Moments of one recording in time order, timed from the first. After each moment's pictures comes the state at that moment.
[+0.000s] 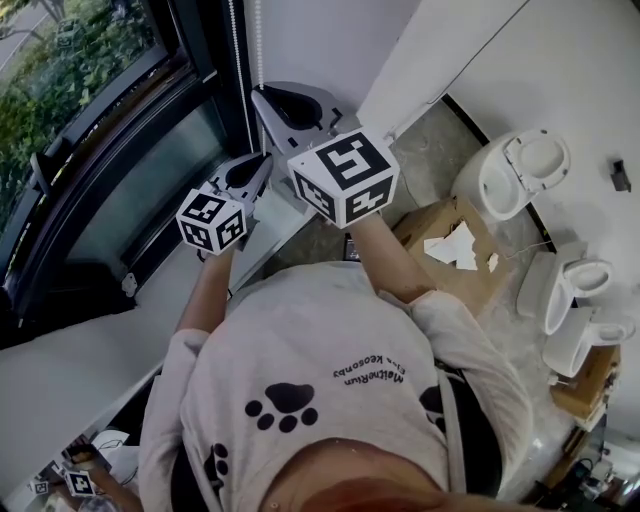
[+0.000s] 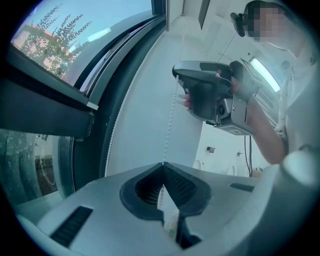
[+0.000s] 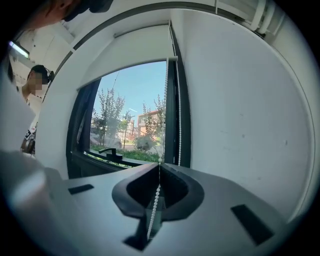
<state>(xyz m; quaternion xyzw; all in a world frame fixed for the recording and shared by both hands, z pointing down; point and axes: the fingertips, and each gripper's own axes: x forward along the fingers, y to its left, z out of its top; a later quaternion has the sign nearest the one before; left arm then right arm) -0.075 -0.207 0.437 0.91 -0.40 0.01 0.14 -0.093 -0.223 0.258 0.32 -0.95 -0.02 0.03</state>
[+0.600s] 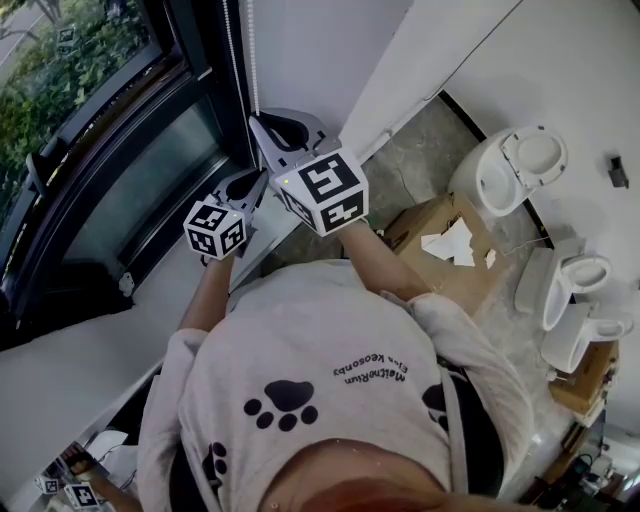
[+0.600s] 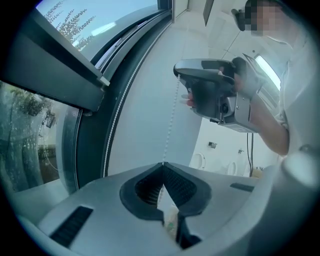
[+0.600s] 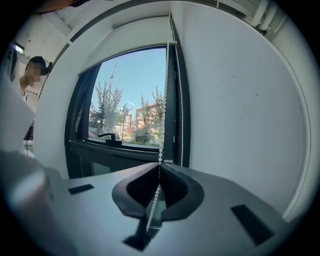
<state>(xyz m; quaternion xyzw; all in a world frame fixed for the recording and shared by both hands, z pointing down) -0.078 -0.195 0.502 0.90 -0.40 0.03 0.17 -0.095 -0.218 0.325 0.33 -0.94 0.00 0.07</state>
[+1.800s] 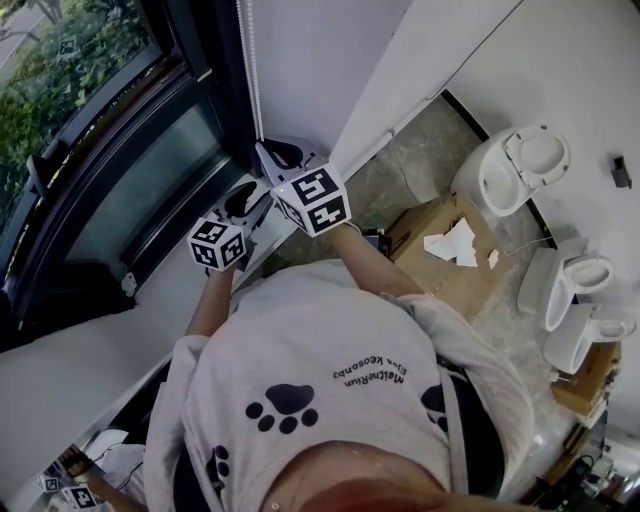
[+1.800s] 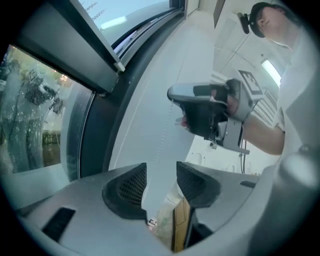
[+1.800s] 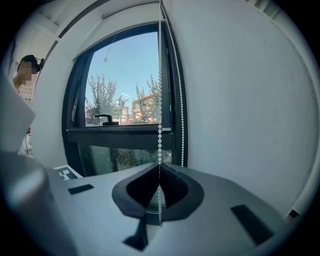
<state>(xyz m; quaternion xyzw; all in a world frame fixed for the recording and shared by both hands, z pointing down) -0.085 -0.171 0.549 0.89 -0.41 0.03 0.22 -0.092 -0.224 0.421 0.34 -0.93 0.05 0.12</state>
